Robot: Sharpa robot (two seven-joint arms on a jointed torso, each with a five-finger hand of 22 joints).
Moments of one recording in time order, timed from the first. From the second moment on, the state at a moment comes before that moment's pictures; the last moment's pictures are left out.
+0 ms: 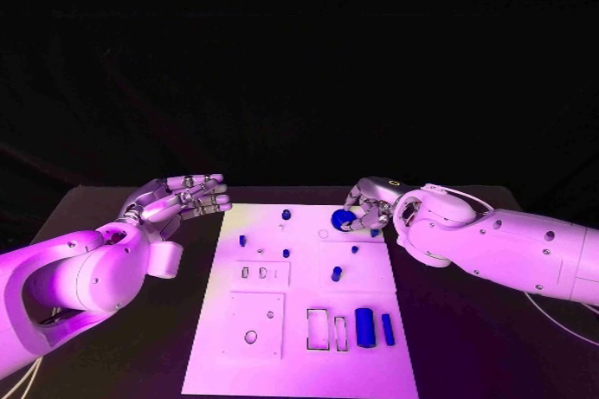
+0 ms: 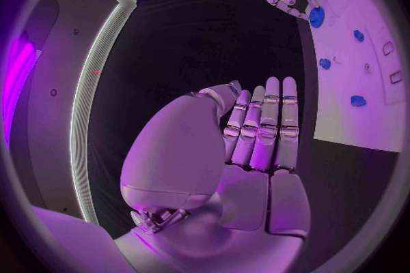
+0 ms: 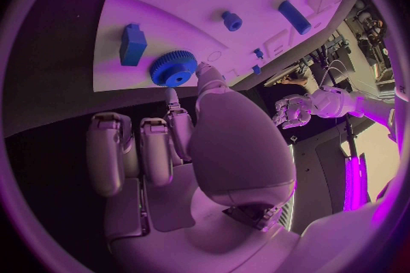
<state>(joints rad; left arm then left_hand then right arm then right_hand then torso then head) 1.25 -1.04 0.01 1.75 0.09 -0.39 0.33 1.46 -0.10 0.51 0.14 0.06 0.93 0.23 0.12 0.07 1.02 0.18 0.08 0.07 1.08 0.13 0.13 0.12 0.18 0.83 0.25 0.41 0.16 1.32 -0.80 -0.10 1.44 -1.46 -0.30 -0.30 1.38 -0.15 -0.07 0.27 0.41 0.96 0.14 0.19 0.14 1.42 0.05 1.35 1.31 1.47 -0.02 1.52 1.31 0.05 1.46 0.09 1.46 1.31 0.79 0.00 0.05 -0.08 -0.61</state>
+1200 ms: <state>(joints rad) 1.25 -1.05 0.01 1.75 0.09 -0.39 0.33 1.45 -0.10 0.52 0.14 0.06 0.93 0.23 0.12 0.07 1.02 0.18 0.08 0.07 1.08 0.13 0.14 0.12 0.18 0.83 0.25 0.41 0.16 1.31 -0.76 -0.10 1.39 -1.49 -0.29 -0.31 1.44 -0.09 -0.03 0.26 0.36 1.00 0.13 0.23 0.15 1.44 0.04 1.40 1.31 1.47 -0.02 1.54 1.31 0.04 1.46 0.09 1.48 1.31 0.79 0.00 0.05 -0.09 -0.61</state>
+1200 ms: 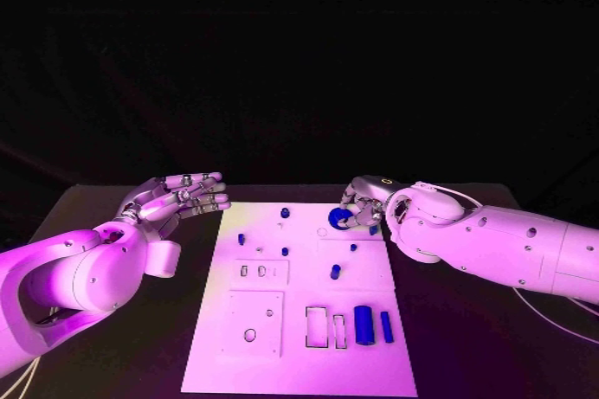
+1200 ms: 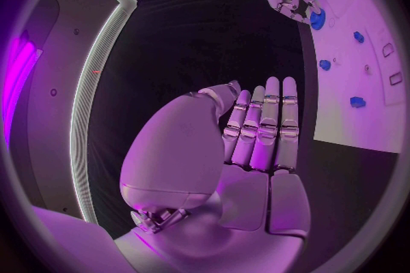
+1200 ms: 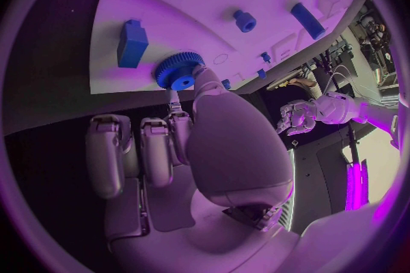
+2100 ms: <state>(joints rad) 1.25 -1.05 0.01 1.75 0.09 -0.38 0.33 1.45 -0.10 0.52 0.14 0.06 0.93 0.23 0.12 0.07 1.02 0.18 0.08 0.07 1.08 0.13 0.14 0.12 0.18 0.83 0.25 0.41 0.17 1.31 -0.74 -0.10 1.53 -1.61 -0.42 -0.32 1.49 -0.09 0.08 0.24 0.33 1.02 0.13 0.25 0.15 1.47 0.02 1.46 1.31 1.47 -0.04 1.55 1.31 0.03 1.47 0.07 1.52 1.31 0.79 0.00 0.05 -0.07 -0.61</state>
